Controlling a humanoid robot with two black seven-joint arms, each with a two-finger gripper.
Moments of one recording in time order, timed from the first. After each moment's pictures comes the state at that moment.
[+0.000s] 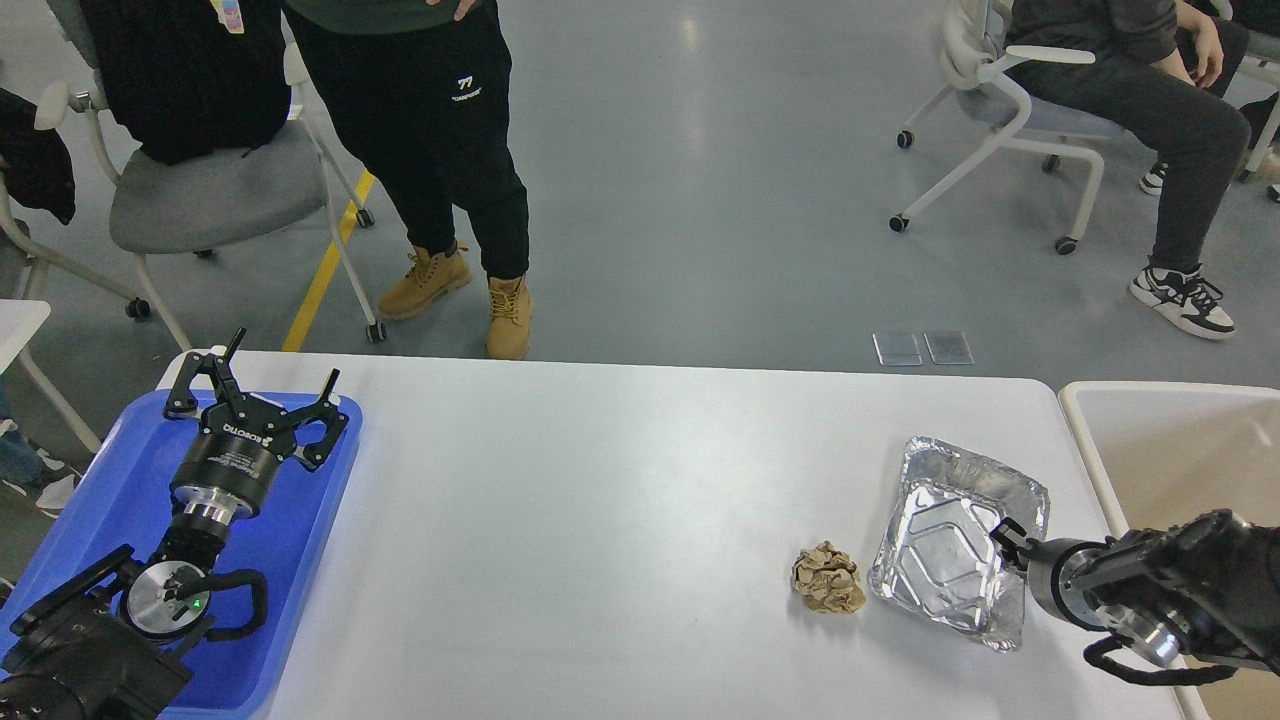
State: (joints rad) left arm -0.48 0.35 -0.88 -0.46 -0.17 -0.78 -0.41; right arm 1.21 -0.41 -1.12 1.09 0.35 -0.32 0.21
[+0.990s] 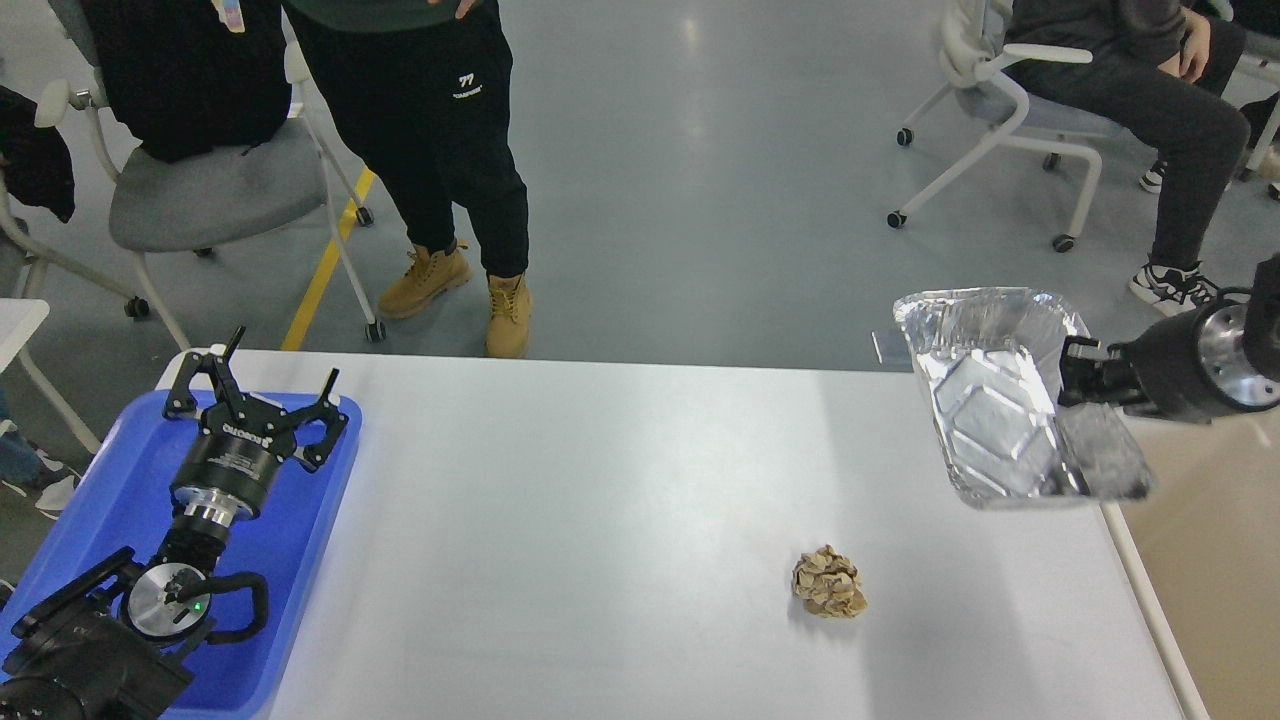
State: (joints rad) left arm -0.48 0.35 -0.88 -0.46 -0.17 -0.78 -0.41; right arm 2.11 -0.55 -1.47 1.42 -0.10 0.22 0.21
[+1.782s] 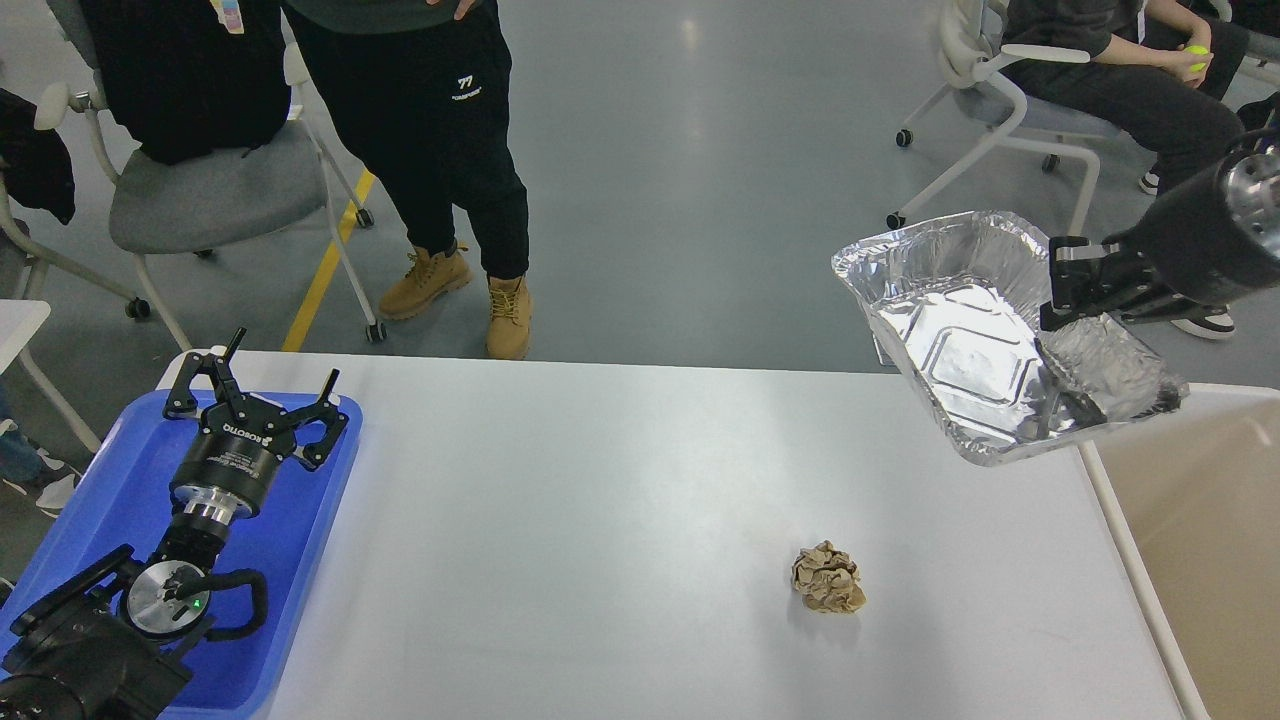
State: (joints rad) left arm -0.48 0.35 -0.88 -0.46 -0.17 -0.78 -0.41; right arm 2.36 -0.51 -1.47 1.39 -0.18 0.51 0.21
